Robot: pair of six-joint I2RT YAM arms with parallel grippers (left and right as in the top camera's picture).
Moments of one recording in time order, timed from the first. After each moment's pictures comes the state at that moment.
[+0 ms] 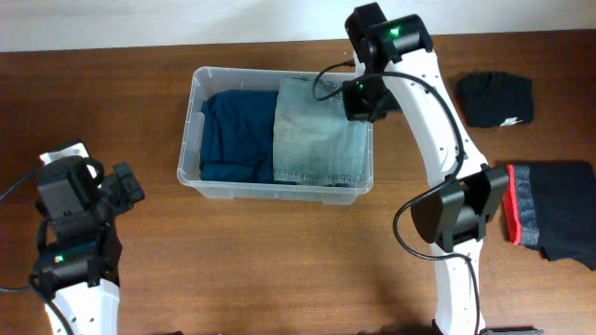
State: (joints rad) left arm 0.27 1.03 0.95 -0.63 -0.22 -0.08; right arm 0.30 2.29 2.44 -1.64 -0.02 0.24
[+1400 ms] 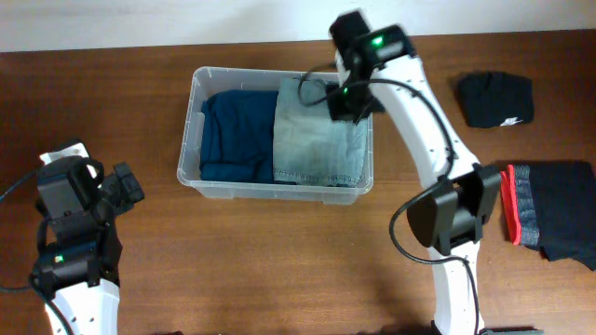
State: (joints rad) left arm 0.27 1.03 0.95 -0.63 -0.22 -0.08; right arm 0.32 2.28 2.41 -1.46 -0.06 0.24
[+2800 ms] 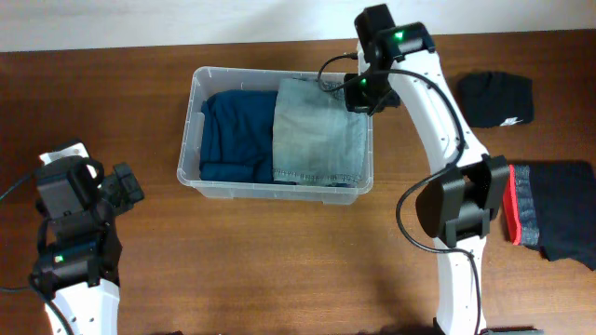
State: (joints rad) left arm 0.27 1.03 0.95 -0.63 -0.22 -0.08; right arm 0.24 2.30 2.36 -1.42 -0.09 0.24
